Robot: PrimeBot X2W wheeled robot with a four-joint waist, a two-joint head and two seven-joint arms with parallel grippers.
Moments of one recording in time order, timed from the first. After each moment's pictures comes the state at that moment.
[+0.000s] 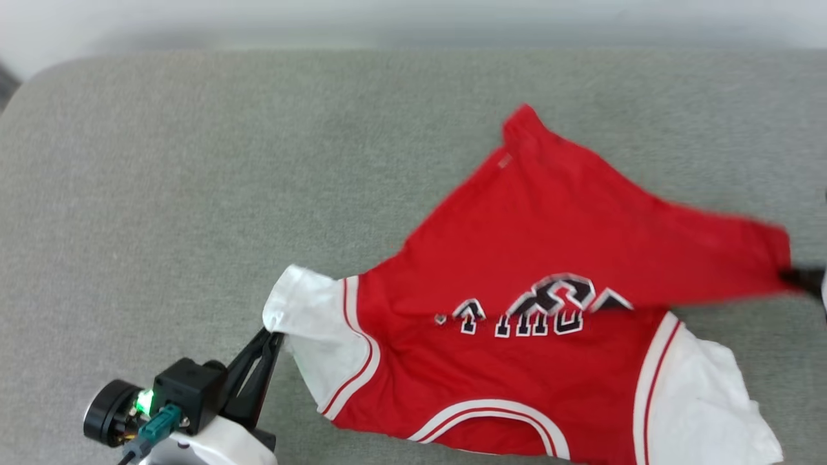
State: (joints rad) left arm -0.32 0.89 -0.97 -0.25 -0.84 0.49 -0.26; right arm -0.65 -1.00 0.69 0.14 0.92 0.13 0.66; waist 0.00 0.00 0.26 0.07
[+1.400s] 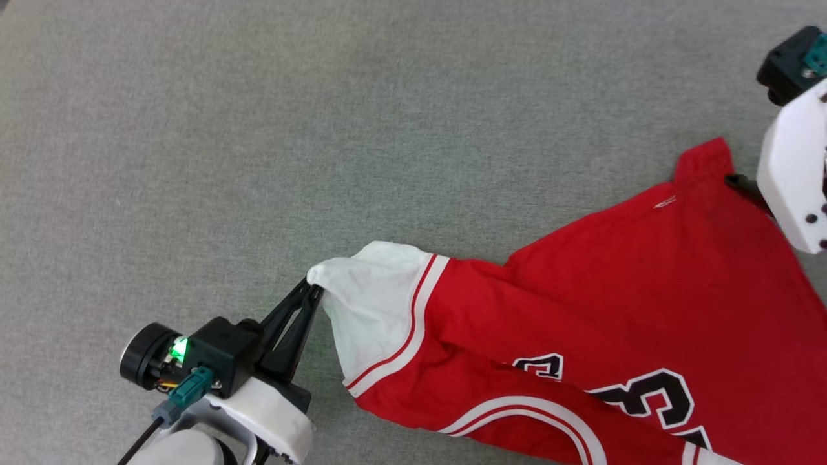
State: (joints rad) left arm -0.41 0.80 -0.95 -0.22 -0.76 0.42 -0.24; right arm -0.86 -0.79 0.57 0.06 0.70 0.13 1.05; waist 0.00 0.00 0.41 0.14
